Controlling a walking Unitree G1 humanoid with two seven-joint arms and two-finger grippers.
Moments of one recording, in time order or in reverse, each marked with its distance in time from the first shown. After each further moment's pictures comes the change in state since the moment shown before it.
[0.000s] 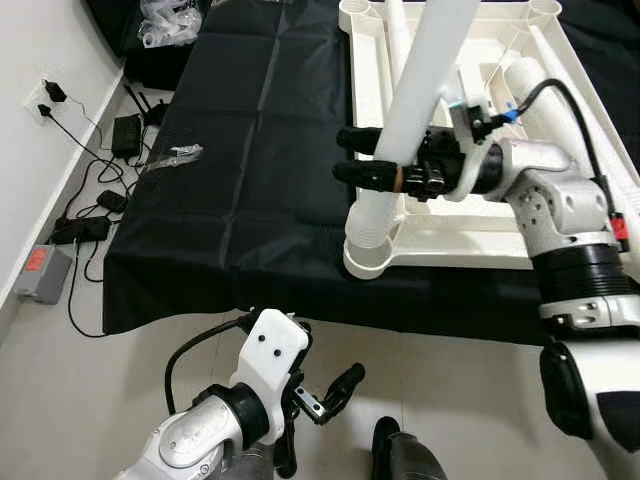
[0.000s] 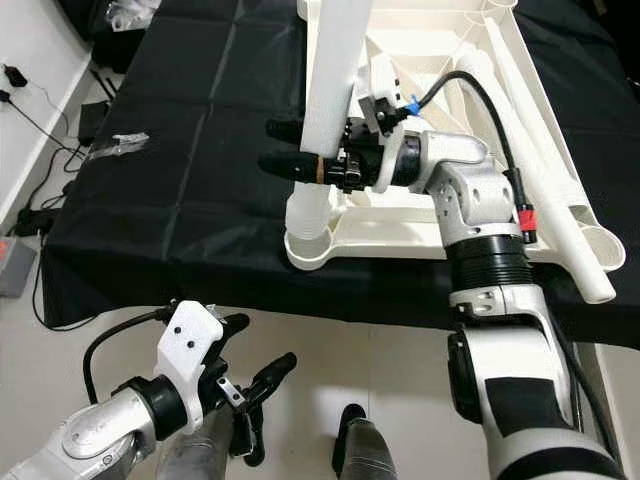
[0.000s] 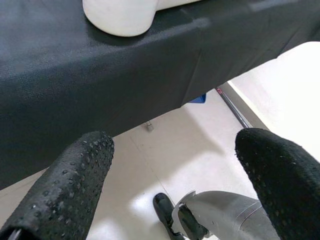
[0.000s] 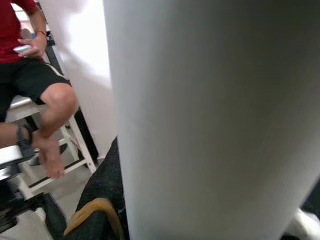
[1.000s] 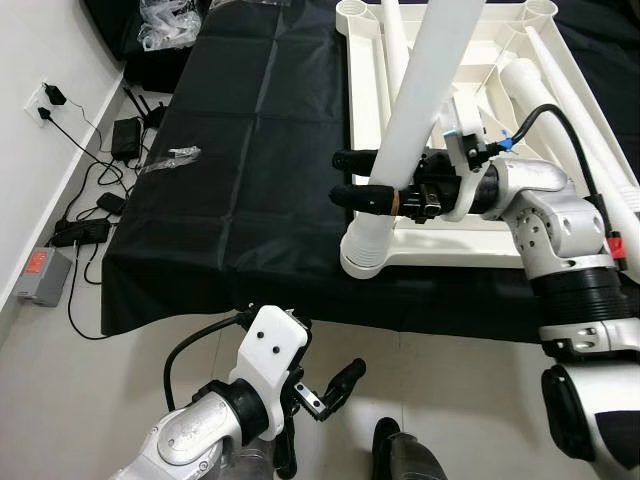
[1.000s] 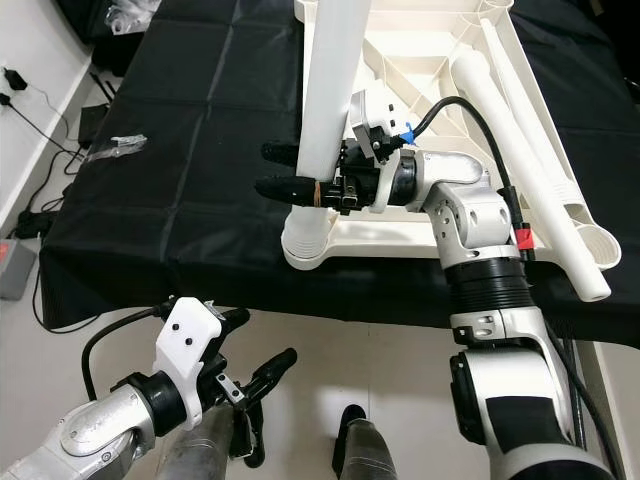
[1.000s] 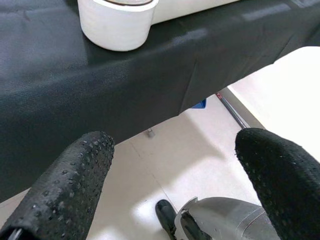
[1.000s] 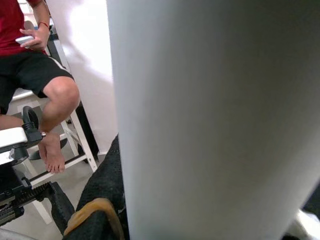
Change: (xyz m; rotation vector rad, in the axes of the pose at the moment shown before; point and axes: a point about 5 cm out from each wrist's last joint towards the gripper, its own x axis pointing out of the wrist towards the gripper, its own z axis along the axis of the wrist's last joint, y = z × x) left arm 0.001 0.001 0.004 0.015 -0.027 -0.004; right arm 0.006 0.011 -0.012 -0.027 0.024 -0.007
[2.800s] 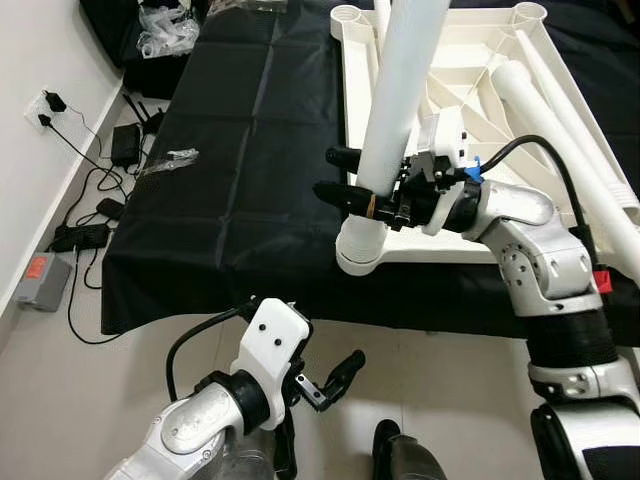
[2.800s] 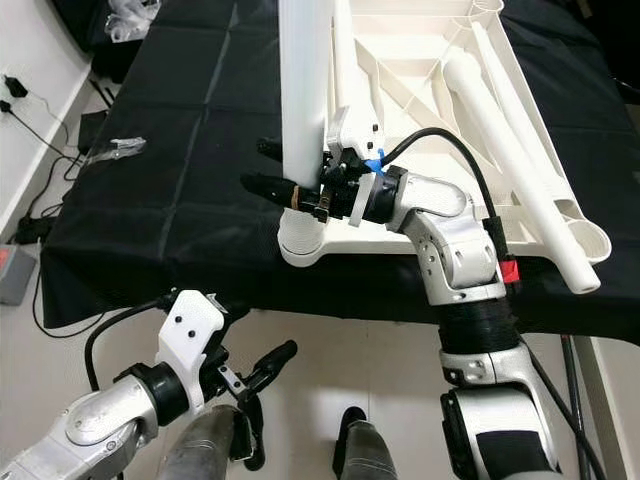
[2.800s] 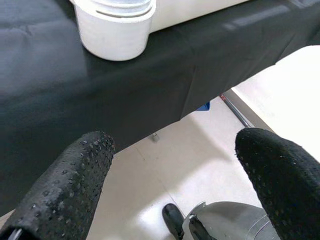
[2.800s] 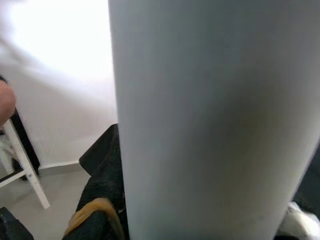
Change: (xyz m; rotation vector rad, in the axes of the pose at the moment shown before) left arm 0.006 0.006 0.002 0.024 -0.007 0.004; right arm 0.008 0.024 -0.007 -0.078 -0.042 -0.235
